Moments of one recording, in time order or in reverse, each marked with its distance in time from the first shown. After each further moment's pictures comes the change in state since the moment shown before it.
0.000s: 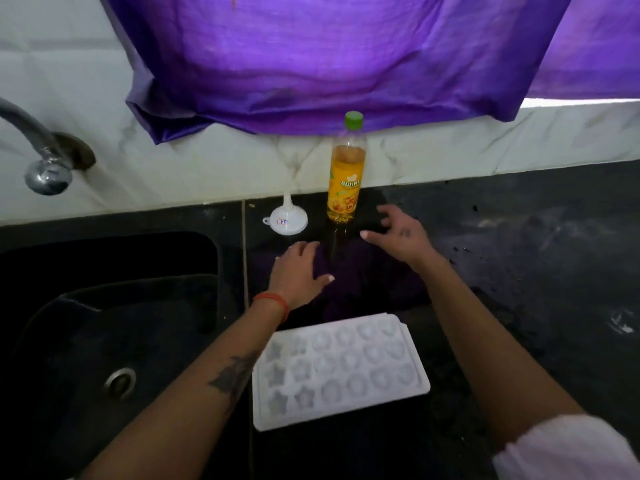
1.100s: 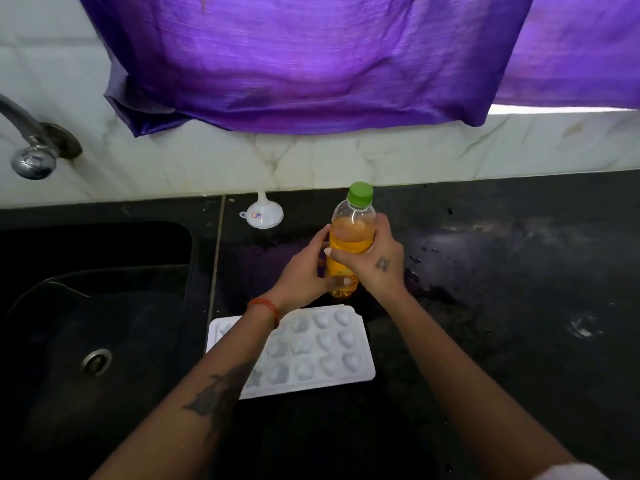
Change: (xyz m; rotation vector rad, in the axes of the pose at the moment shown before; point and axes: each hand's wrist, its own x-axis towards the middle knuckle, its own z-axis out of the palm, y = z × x) left_hand -0.023 0.080 0.017 -0.700 -0.055 0.116; right_hand -0.062 0.025 -0.004 0.284 0.284 -0.206
